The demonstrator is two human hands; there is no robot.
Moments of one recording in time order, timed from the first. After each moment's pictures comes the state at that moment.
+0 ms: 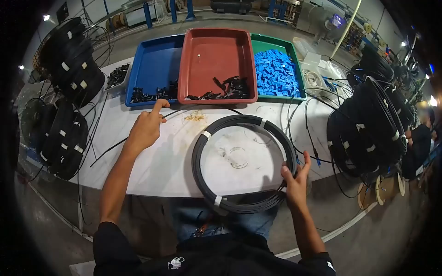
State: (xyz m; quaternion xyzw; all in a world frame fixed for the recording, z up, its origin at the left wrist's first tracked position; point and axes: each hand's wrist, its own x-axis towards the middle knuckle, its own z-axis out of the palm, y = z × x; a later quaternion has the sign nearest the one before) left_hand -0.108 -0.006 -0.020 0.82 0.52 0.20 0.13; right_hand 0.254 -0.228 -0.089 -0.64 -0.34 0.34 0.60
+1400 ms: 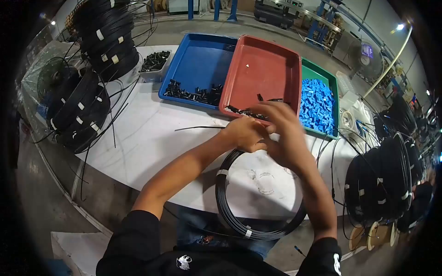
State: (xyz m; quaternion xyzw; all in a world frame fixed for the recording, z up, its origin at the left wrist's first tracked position) left_hand 0.026 0.050 -0.062 0.96 0.23 0.15 0.07; right_hand 0.156 -0.039 0.041 -0.40 -0.85 0.01 0.35
